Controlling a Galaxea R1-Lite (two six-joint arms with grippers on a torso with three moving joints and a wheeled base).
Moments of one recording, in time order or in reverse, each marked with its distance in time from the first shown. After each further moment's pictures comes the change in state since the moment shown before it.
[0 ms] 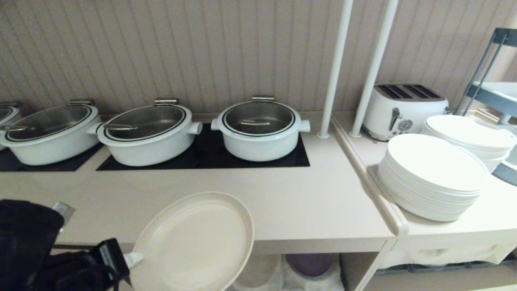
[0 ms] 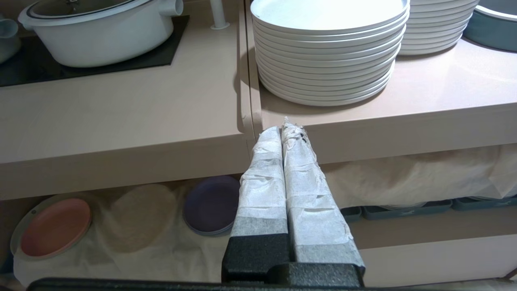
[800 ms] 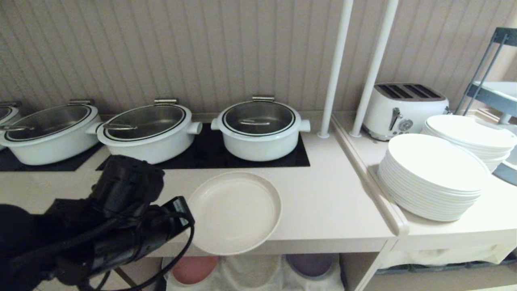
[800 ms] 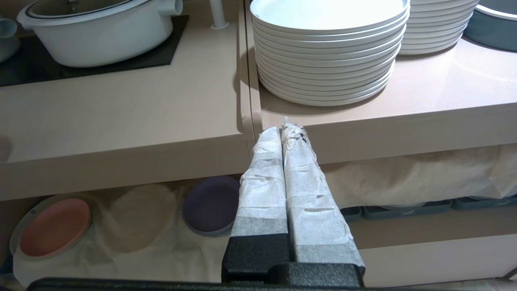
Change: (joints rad) left arm 0.000 0.373 -0.169 -0.206 0.013 0.062; right arm 0.000 0.000 0.000 0.000 0.000 0.000
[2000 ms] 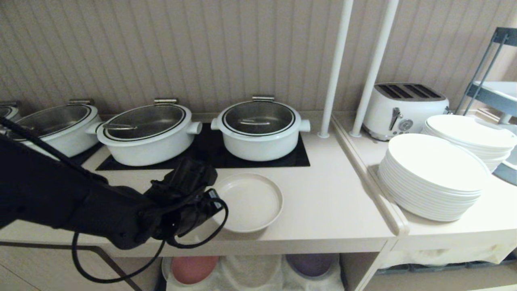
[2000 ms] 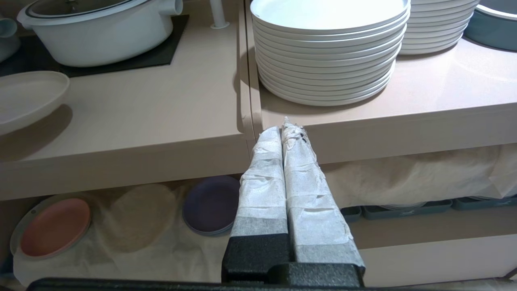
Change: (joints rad) left arm 0.081 0.395 -0.145 -0.186 0.004 -0.002; right arm 0.000 0.000 0.000 0.000 0.000 0.000
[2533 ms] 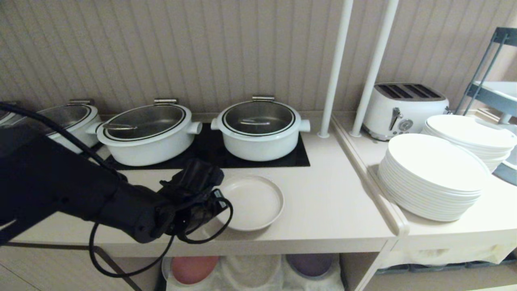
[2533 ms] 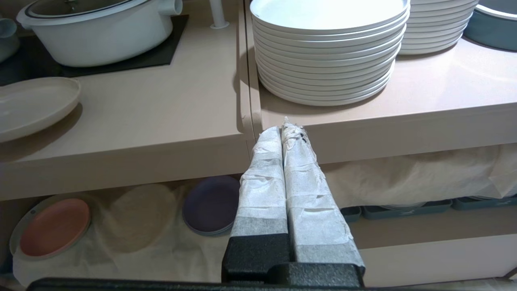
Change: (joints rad) left arm 0.008 0.081 -0.042 -0.023 -0.001 0.001; right arm 0.000 0.000 0.000 0.000 0.000 0.000
